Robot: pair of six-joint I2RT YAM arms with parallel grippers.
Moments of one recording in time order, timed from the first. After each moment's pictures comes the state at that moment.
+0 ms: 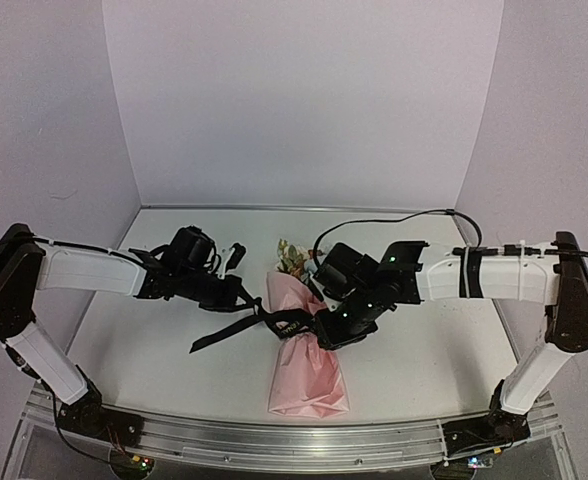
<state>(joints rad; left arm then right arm) -0.71 1.58 0.86 -0.05 0.39 -0.52 1.07 1.69 1.28 -0.77 -0.01 0.60</state>
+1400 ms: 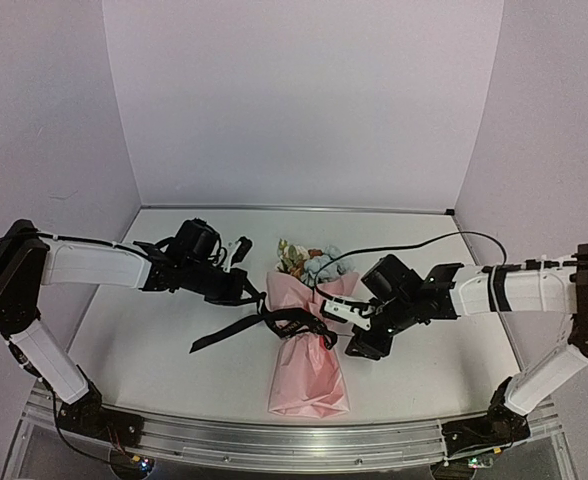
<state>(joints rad) -0.71 1.61 0.94 -0.08 0.43 -0.50 0.89 1.51 0.89 -0.46 -0.10 -0.35</state>
